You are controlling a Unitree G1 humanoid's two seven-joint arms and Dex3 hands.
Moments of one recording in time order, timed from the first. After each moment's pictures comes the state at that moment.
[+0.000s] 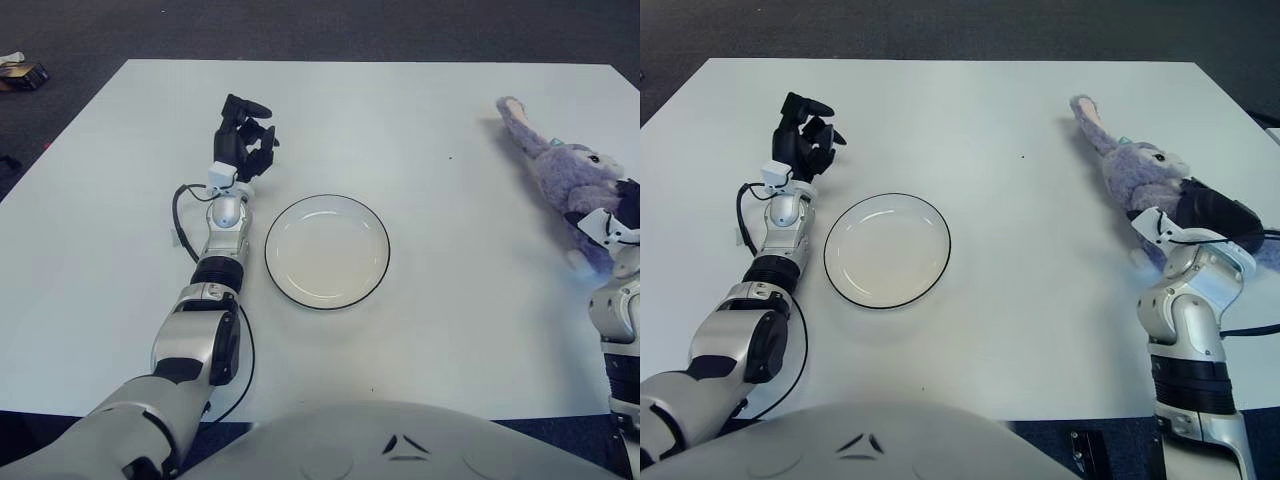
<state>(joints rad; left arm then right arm) -0.59 0.09 0.16 0.83 -0.03 -0.77 0.04 -0.06 -0.59 -0.16 -0.11 -1.04 0.66 0.27</state>
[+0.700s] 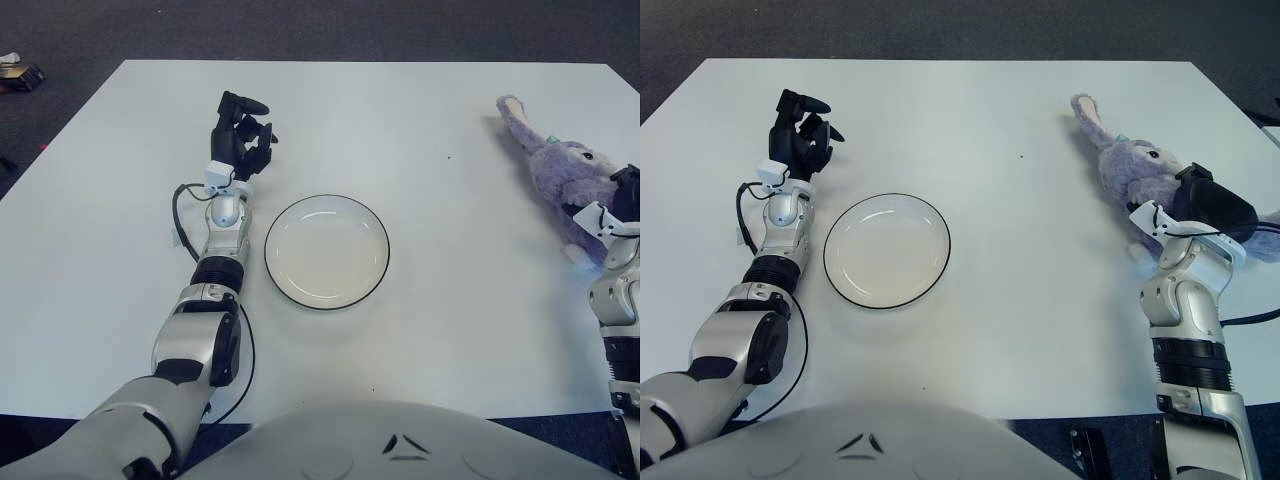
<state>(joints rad) -0.58 0.09 0.15 0.82 -0.03 -0.77 0.04 -0.13 -0.59 -0.14 0.04 -0.83 0.43 -0.04</state>
